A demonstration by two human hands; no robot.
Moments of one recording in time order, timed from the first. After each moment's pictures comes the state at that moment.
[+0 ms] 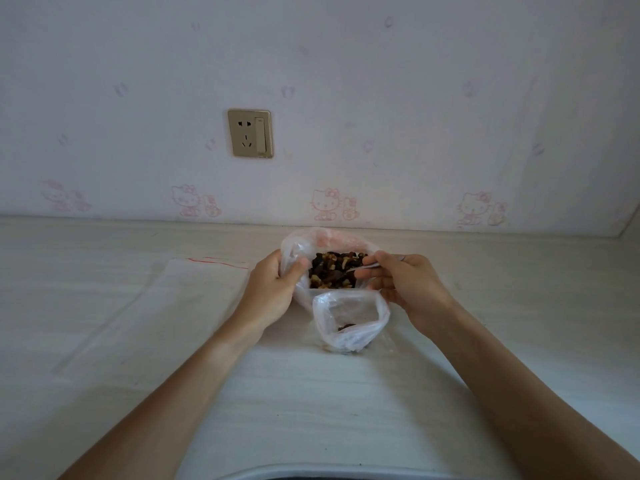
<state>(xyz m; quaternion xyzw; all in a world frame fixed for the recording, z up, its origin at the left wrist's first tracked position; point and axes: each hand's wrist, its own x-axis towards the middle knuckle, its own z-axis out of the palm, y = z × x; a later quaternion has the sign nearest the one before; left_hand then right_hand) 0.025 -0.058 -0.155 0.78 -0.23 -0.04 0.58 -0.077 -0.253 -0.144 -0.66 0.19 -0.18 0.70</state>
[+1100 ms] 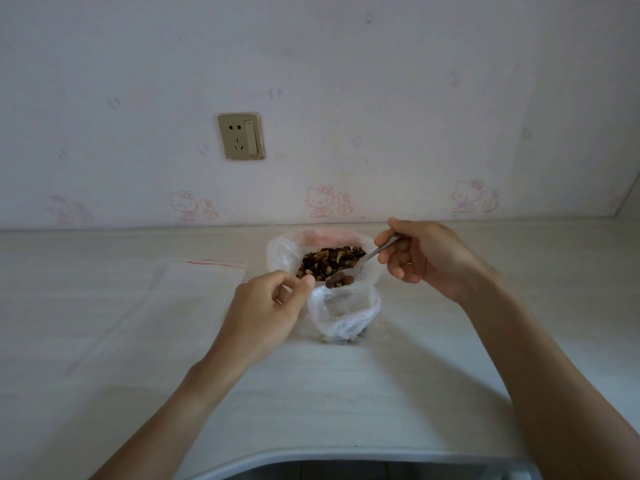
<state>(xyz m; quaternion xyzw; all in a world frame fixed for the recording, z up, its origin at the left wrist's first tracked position) -0.020 -0.028 -0.150 0.84 -0.28 0.02 0.46 -0.100 -0.285 -0.106 -0.67 0.10 -0.10 0.73</state>
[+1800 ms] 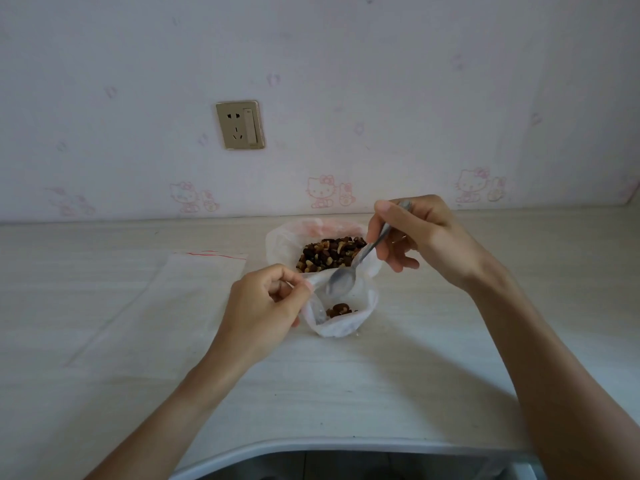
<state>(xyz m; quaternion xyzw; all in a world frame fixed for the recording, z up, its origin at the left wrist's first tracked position) -0.035 -0.025 -0.149 0.80 -0.28 0.00 0.52 -0.115 -0.267 -0.093 -0.78 -0.10 -0.20 0.59</state>
